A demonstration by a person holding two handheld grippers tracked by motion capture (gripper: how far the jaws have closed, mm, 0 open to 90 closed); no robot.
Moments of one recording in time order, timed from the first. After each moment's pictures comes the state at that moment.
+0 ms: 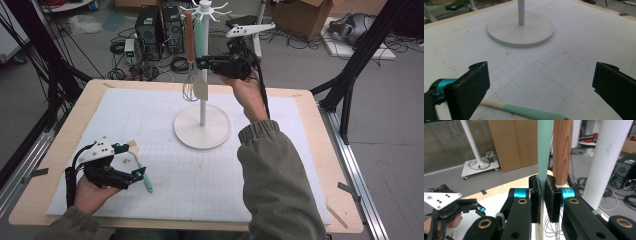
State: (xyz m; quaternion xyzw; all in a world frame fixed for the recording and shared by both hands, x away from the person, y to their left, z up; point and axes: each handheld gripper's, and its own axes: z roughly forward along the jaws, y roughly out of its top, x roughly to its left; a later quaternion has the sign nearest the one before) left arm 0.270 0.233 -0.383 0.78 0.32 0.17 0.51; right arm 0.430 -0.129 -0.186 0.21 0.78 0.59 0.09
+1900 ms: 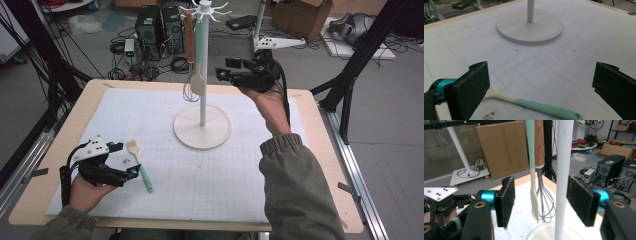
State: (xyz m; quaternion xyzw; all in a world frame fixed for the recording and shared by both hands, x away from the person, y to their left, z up) left arm 0.274 0.246 -0.385 0.78 0.33 0.18 0.50; right arm 0.408 -0.179 -0.198 0.24 0.75 0.60 0.12
